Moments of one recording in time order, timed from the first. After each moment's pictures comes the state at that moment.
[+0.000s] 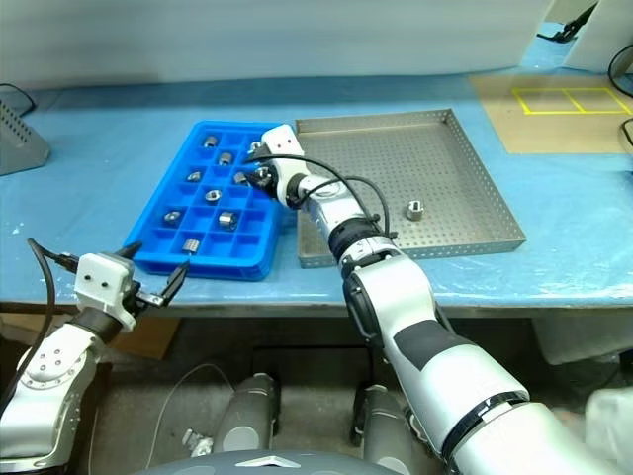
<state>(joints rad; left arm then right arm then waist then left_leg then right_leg) 0.22 0.43 0.28 -0.45 -0.17 0.21 -0.39 -1.32 0.10 -0.07 1.30 0.03 0.01 0.50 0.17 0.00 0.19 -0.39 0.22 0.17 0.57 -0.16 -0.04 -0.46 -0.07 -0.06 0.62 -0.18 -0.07</state>
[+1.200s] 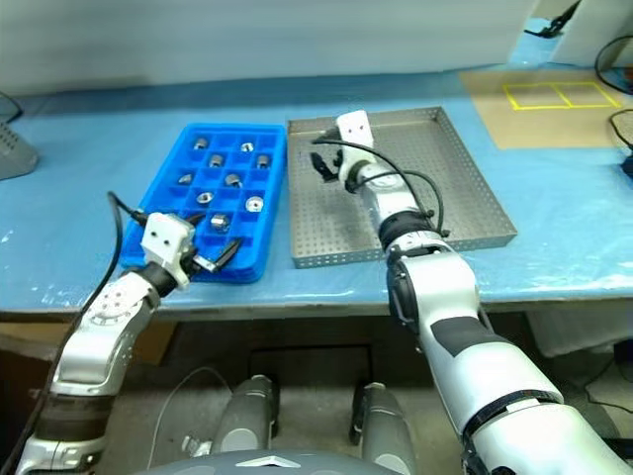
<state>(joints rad) -0.18 0.41 0.05 -0.17 -0.18 0.23 -0.51 -1.24 -0.15 -0.13 1.28 0.02 0.00 0.35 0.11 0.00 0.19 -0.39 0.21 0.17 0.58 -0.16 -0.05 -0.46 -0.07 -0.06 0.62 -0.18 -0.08</state>
